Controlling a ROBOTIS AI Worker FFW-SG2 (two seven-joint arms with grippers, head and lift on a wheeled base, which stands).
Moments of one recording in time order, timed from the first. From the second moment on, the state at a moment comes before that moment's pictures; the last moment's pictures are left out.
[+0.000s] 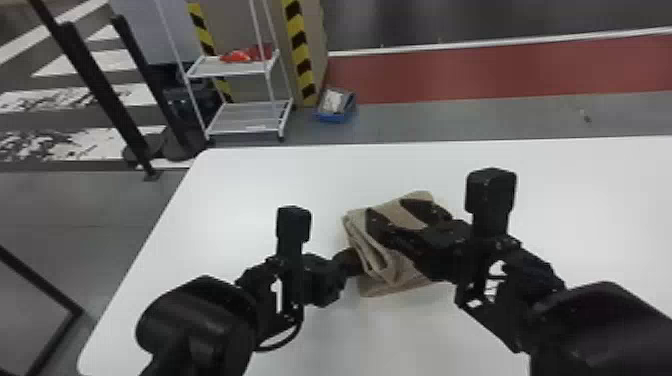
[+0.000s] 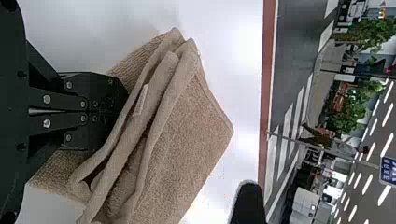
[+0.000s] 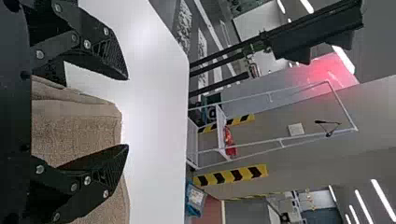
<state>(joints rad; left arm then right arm) 0.04 0.37 -0.25 -1.74 0.43 0.61 -0.26 0.03 -0.03 0.34 -1.89 -0.25 0.57 0.22</state>
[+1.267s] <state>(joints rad) 0.10 0.37 -0.22 -1.83 0.44 0.62 -0.25 0.36 -0.14 0.10 -2.03 -0.17 0.58 0.42</state>
